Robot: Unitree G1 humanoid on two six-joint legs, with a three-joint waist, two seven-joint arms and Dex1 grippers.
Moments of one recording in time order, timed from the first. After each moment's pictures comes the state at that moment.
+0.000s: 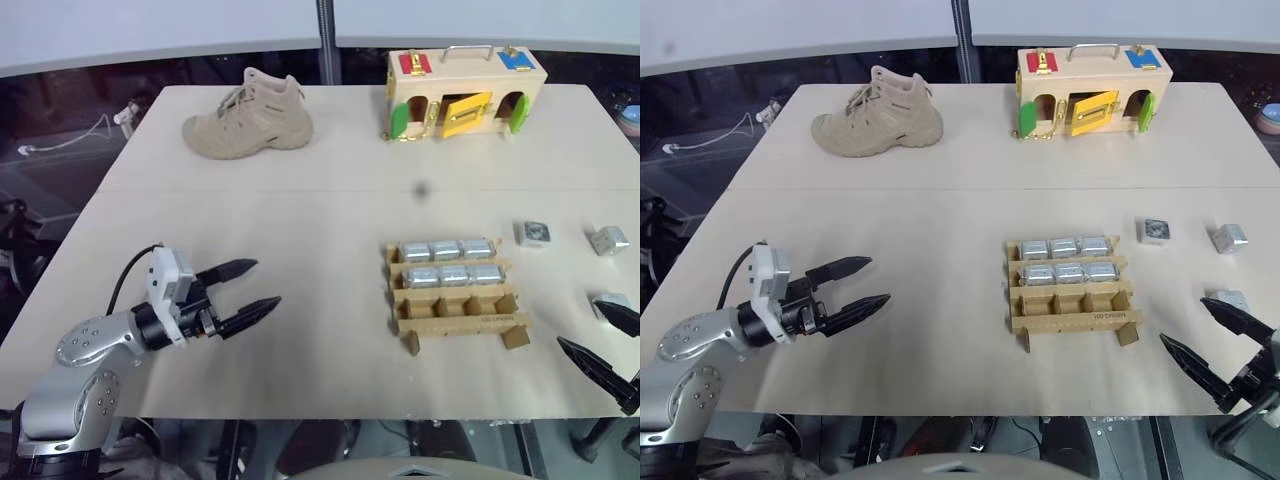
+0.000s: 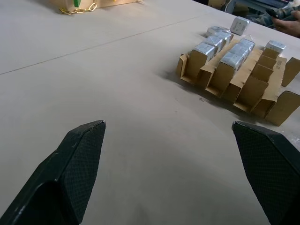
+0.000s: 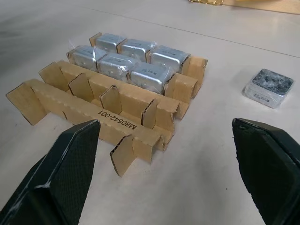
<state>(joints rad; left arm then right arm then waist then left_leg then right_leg) 0.14 0.72 0.32 -0.31 -0.67 0.37 -1.04 0.62 -0.55 -0.74 -0.51 0.69 0.27 1.04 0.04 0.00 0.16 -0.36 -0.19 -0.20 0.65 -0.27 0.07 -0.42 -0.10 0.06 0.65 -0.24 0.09</state>
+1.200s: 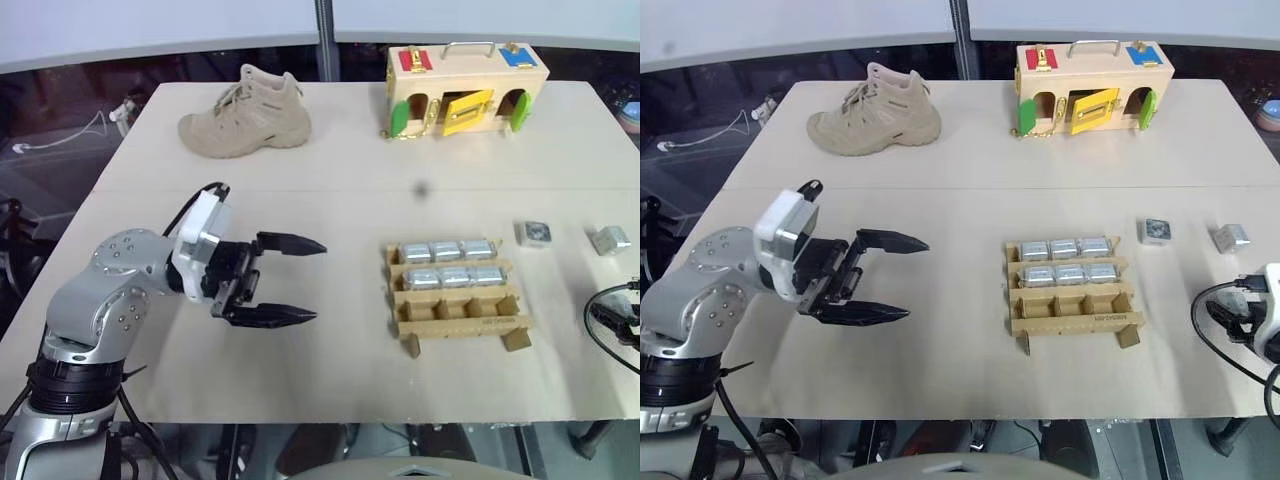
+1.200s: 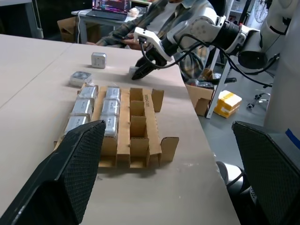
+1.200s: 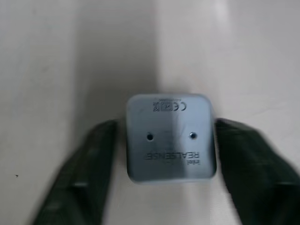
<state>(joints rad) -0.31 0.83 0.12 -0.34 -0.82 0.53 -1.39 0.20 -0.76 -0.61 -0.34 0.51 1.04 0.38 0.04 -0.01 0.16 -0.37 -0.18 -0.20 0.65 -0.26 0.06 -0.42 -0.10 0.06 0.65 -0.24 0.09</state>
